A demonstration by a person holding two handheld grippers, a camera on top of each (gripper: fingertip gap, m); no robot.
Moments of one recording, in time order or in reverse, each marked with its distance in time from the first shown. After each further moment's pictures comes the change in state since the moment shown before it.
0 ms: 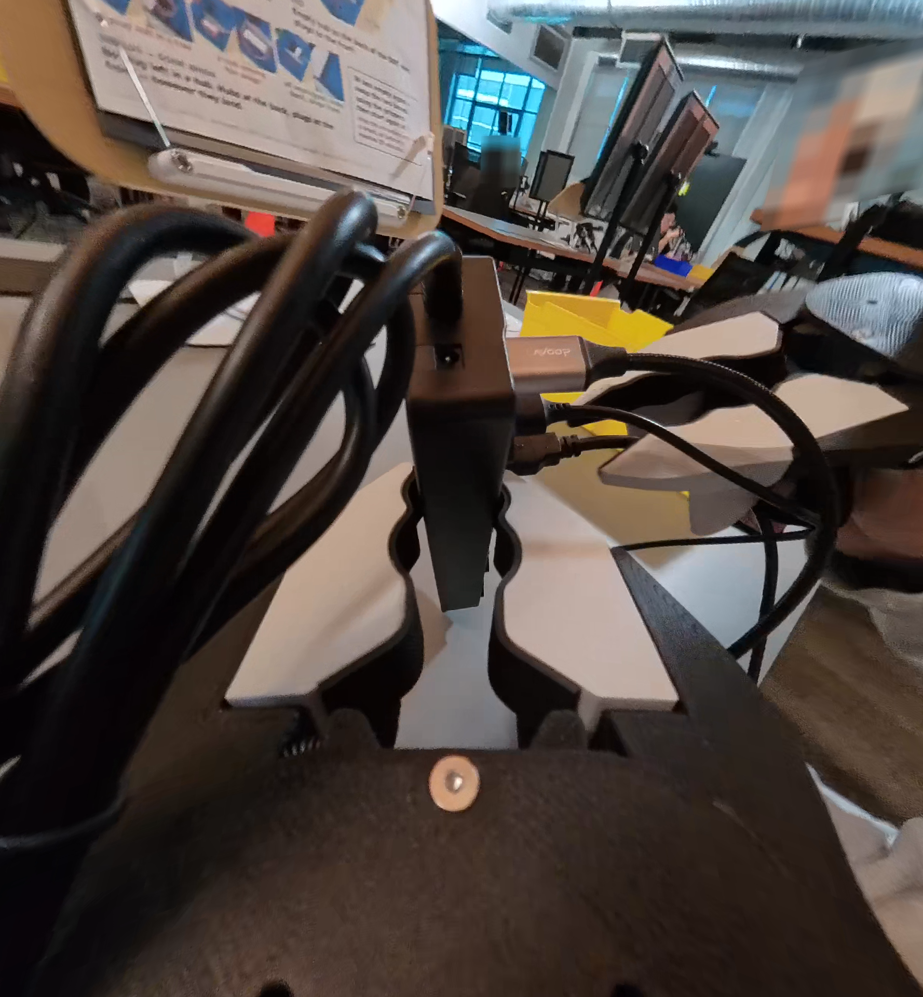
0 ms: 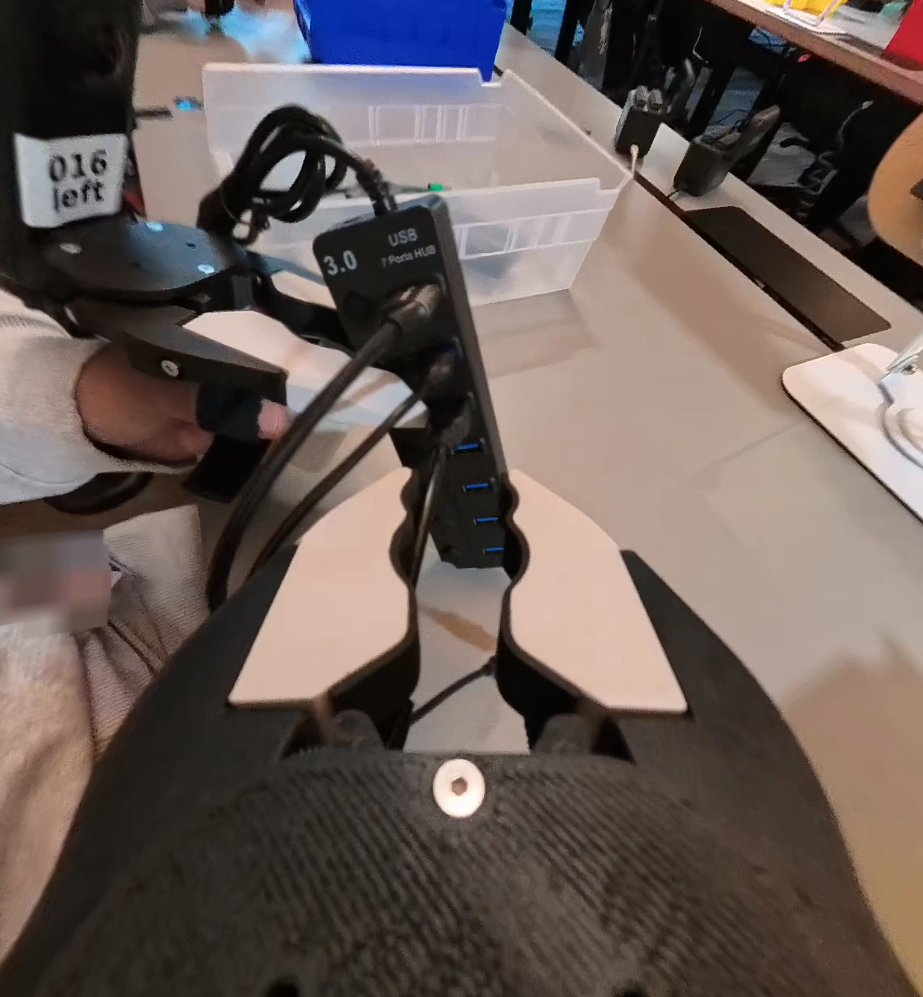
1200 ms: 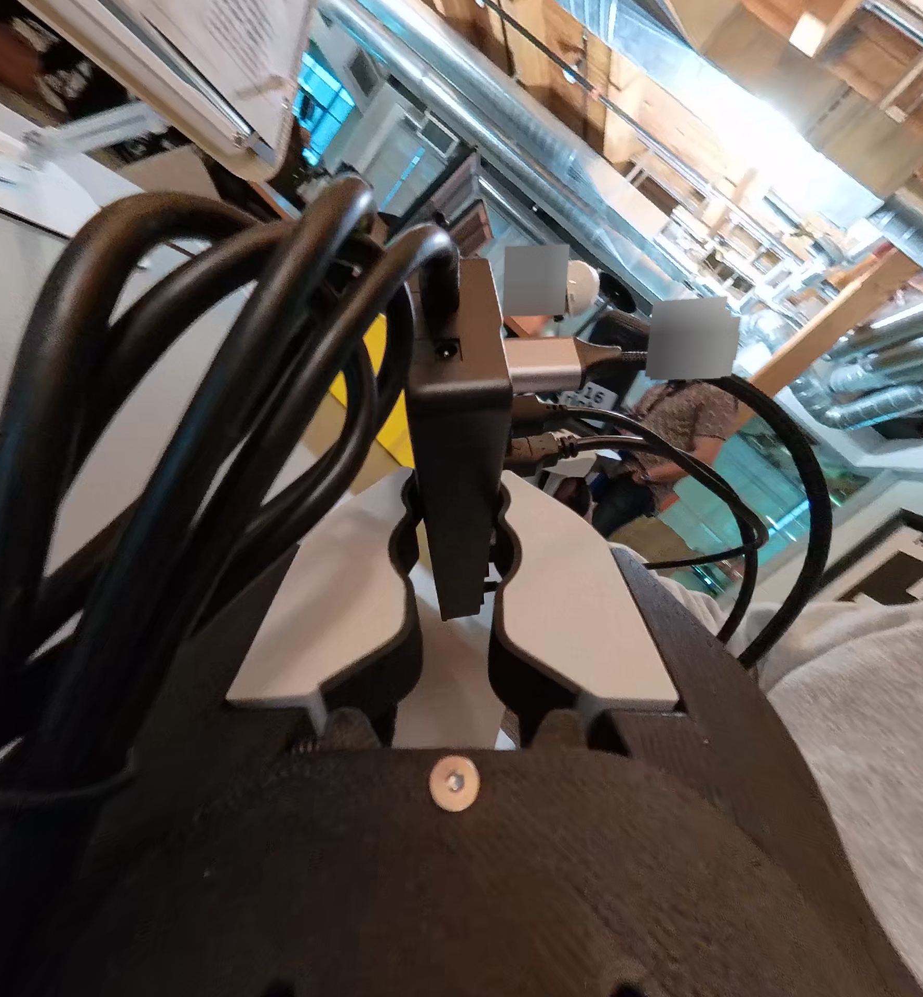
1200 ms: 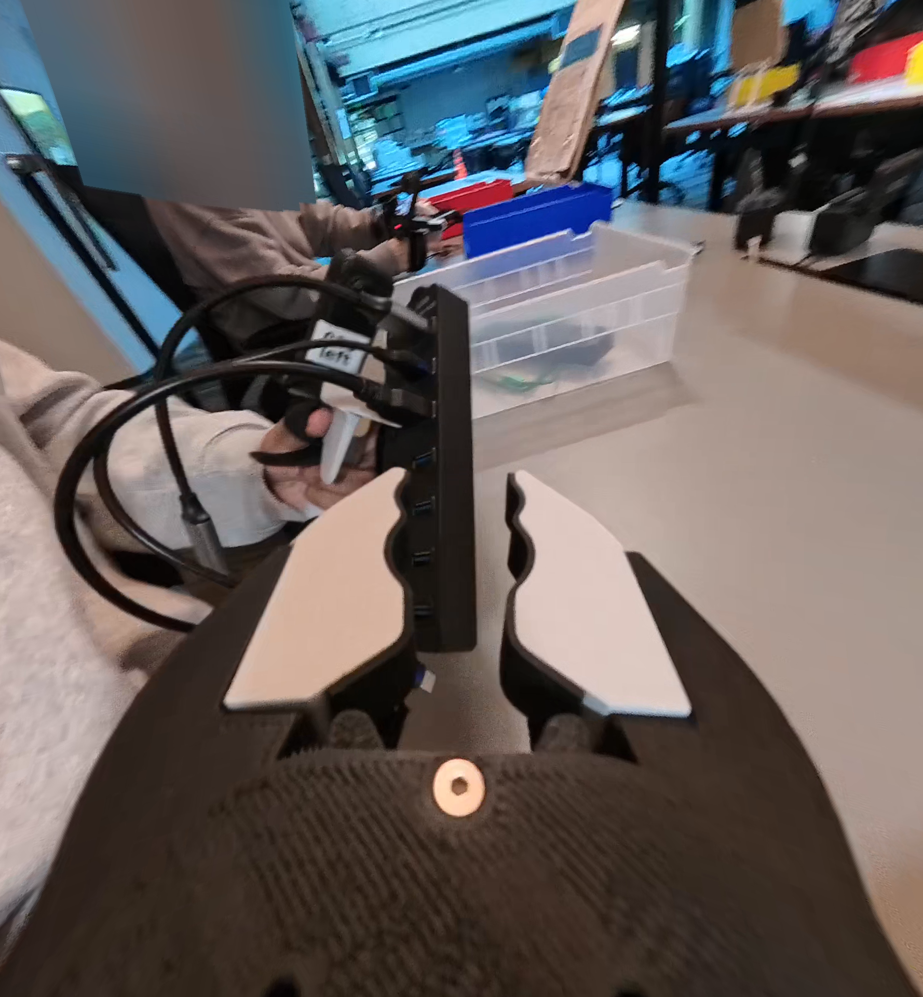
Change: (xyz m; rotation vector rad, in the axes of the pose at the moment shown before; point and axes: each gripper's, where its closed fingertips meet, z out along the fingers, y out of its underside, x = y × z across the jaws) left arm 0.026 -0.007 -0.004 0.030 0.425 -0.486; right arm 0.021 0.001 -0.029 0.315 -0.351 0.266
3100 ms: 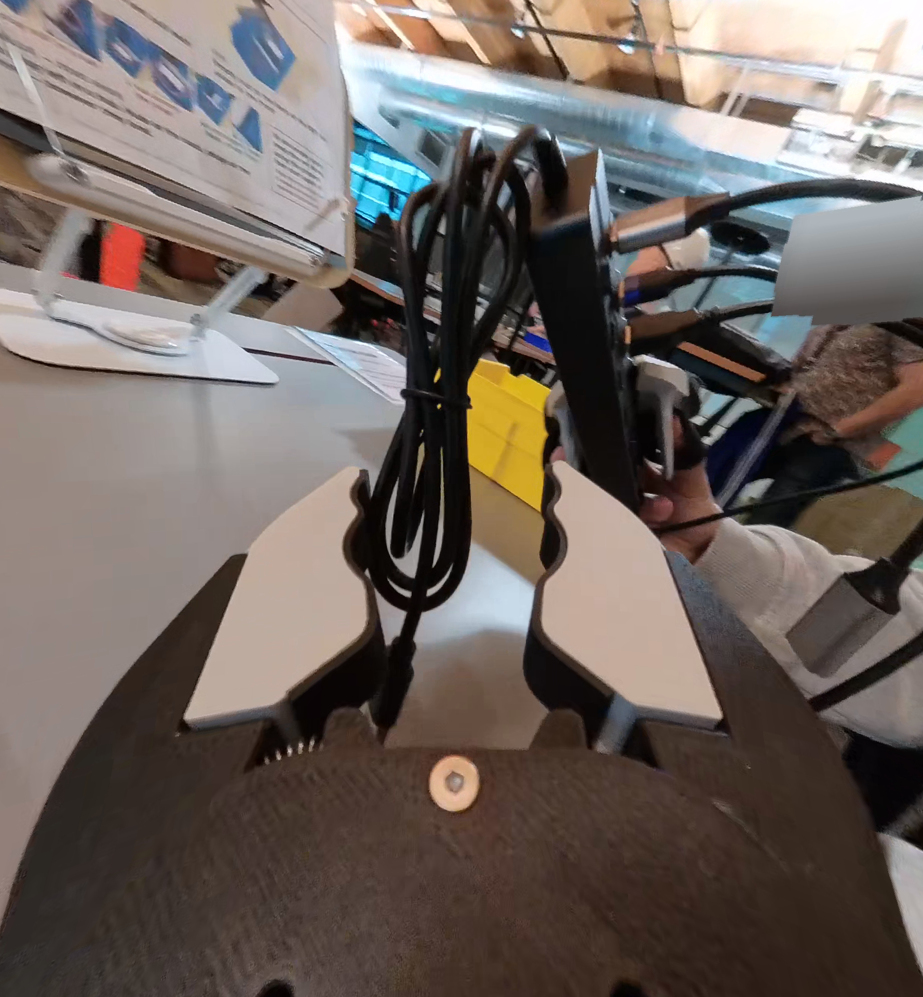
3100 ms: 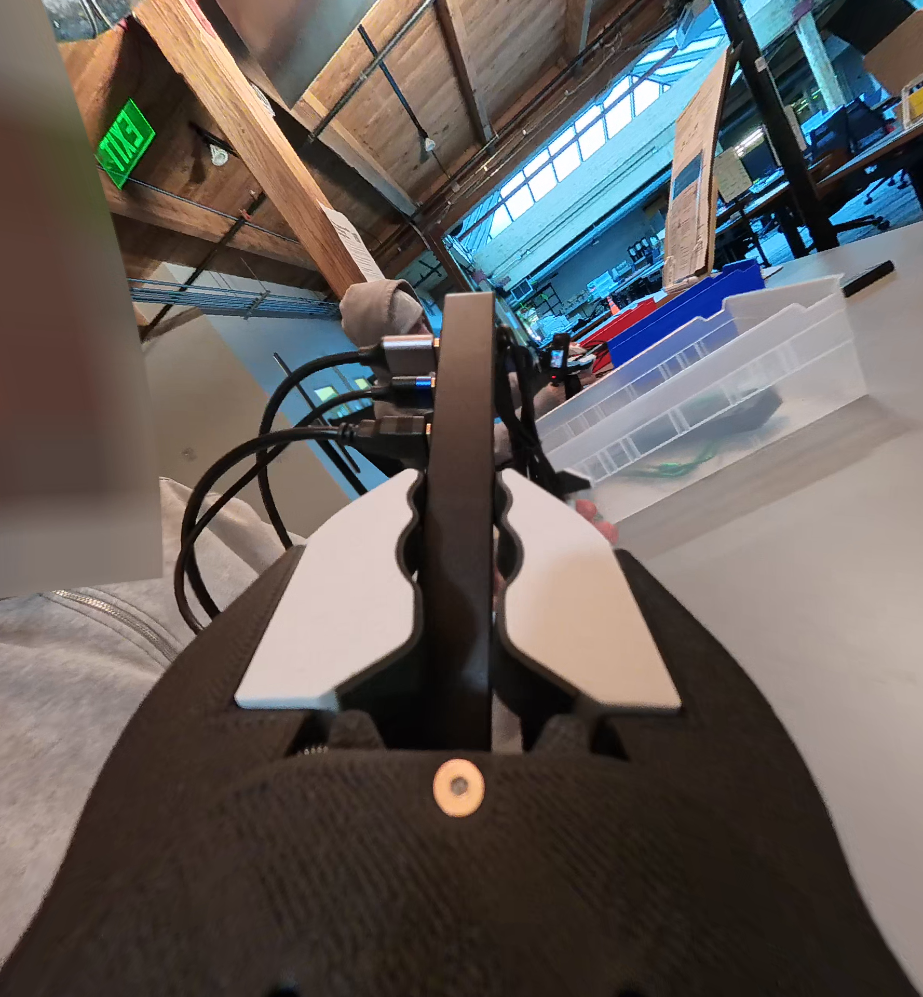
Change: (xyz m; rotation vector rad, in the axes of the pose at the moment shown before) left arm -0.002 -0.010 -0.005 0.053 -0.173 0.358; right arm -0.014 -0.038 -0.015 0.298 -0.313 0.414
